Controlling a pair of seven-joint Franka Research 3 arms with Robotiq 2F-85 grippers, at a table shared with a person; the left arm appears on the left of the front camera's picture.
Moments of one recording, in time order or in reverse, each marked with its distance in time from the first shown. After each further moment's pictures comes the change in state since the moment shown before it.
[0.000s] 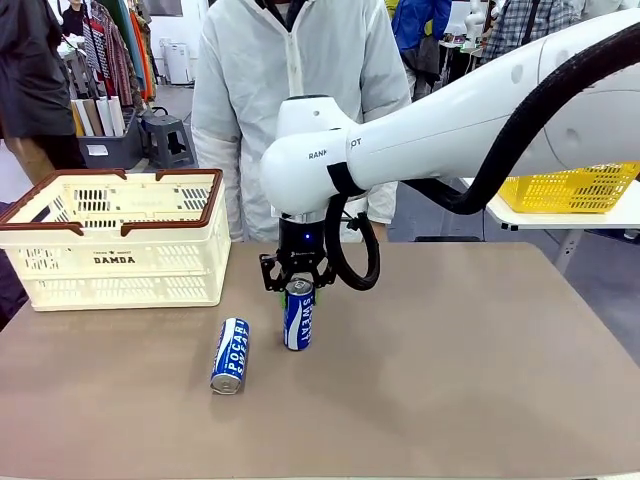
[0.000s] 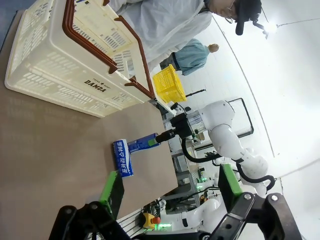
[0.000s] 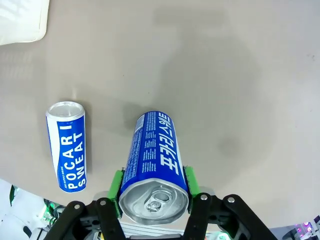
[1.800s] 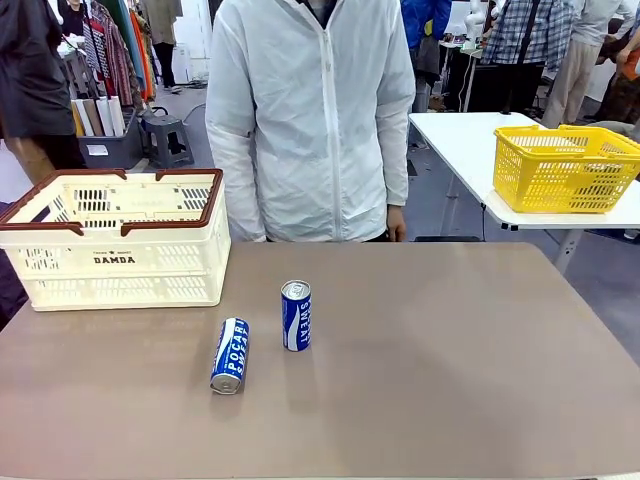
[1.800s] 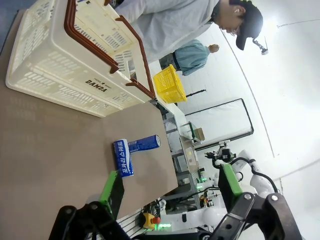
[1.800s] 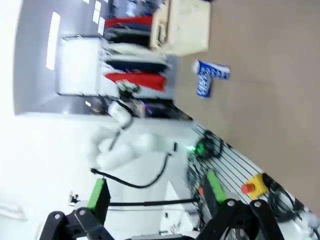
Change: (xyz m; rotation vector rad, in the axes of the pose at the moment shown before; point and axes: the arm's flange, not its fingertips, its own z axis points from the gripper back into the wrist) left arm 0.000 0.002 0.000 0.002 0.000 0.004; right arm -0.292 -0.567 0.133 1.322 -0.378 -0.012
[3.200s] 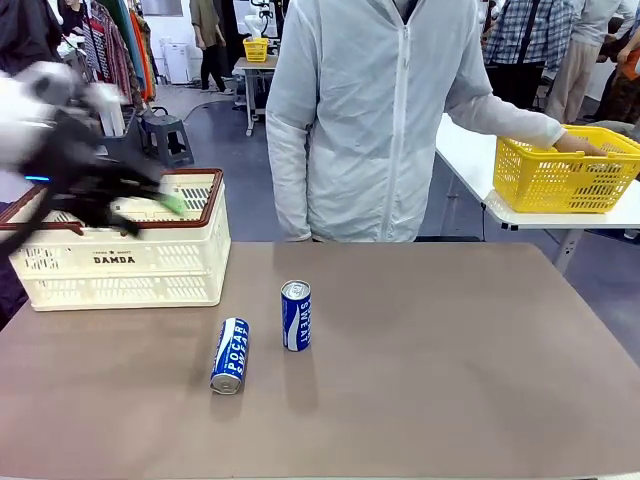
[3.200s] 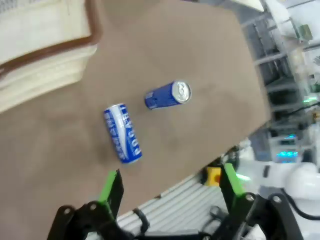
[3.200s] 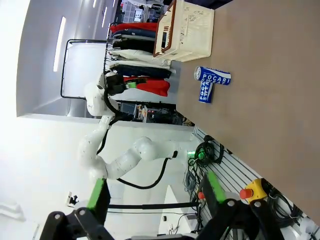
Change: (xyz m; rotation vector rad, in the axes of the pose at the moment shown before) left arm -0.086 -0.192 -0.383 0.584 0.563 -0.396; right arm 0.001 -0.004 -0.003 0.000 -0.009 0.016
